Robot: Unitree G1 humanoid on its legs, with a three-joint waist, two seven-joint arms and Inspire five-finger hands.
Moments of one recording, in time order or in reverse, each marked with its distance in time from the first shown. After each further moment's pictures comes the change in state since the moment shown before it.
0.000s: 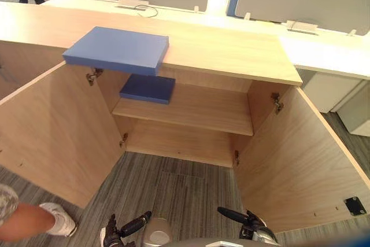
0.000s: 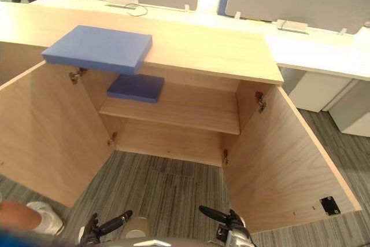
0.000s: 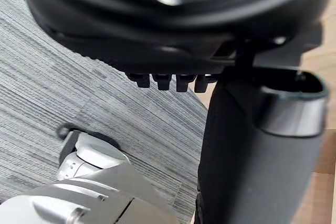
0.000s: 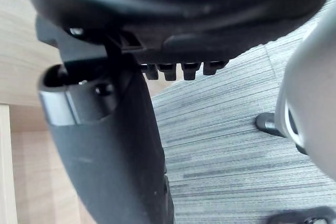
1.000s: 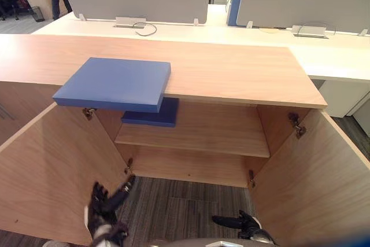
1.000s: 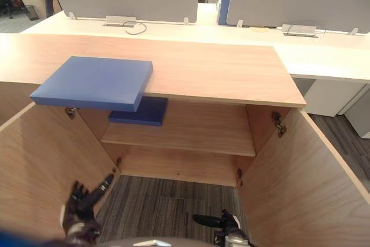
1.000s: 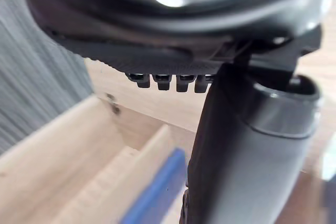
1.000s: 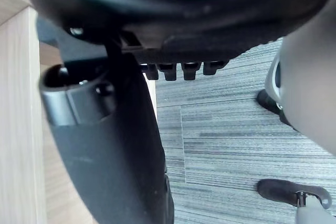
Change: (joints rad) left arm 0.235 -0.093 -0.071 -0.839 -0.466 -0.005 -0.053; right arm 0.054 0.014 0.199 -0.056 -0.043 0.012 0.036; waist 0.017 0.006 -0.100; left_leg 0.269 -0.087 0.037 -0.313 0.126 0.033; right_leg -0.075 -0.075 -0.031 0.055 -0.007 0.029
